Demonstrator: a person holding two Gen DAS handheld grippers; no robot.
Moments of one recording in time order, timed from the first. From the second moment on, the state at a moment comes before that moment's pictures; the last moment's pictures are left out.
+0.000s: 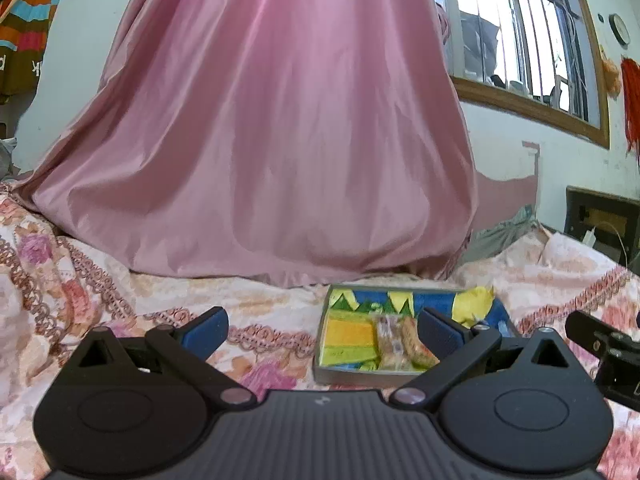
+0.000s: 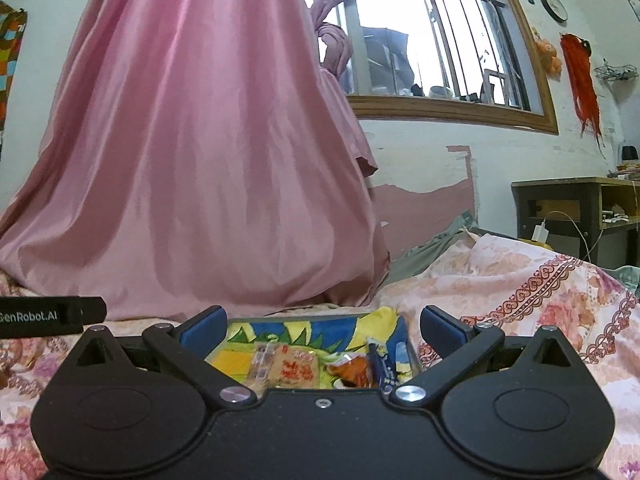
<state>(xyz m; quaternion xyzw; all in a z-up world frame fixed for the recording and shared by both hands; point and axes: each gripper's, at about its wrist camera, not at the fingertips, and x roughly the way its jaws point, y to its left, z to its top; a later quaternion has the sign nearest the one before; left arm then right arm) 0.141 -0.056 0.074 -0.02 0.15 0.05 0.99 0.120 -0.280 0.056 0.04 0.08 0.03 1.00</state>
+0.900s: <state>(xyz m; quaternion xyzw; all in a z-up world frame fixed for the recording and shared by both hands) 0.106 -0.018 0.003 0.01 0.24 0.05 0.97 0.088 -0.237 0.010 -0.01 0.15 0.05 0.99</state>
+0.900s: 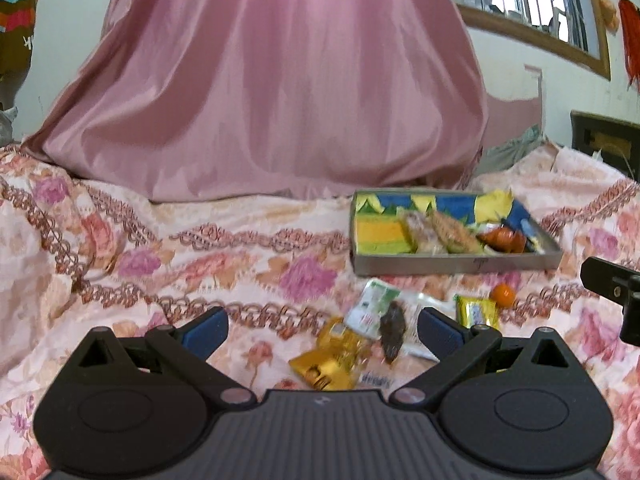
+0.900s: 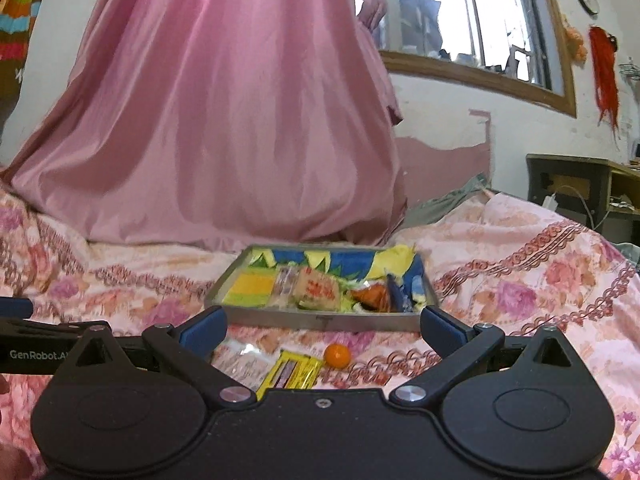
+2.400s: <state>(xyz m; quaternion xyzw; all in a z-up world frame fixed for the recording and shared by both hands) 0.134 0.017 -0.040 0.00 0.33 0.07 0.94 0.115 -0.180 -0.049 -0.07 0.27 0.11 0.95</state>
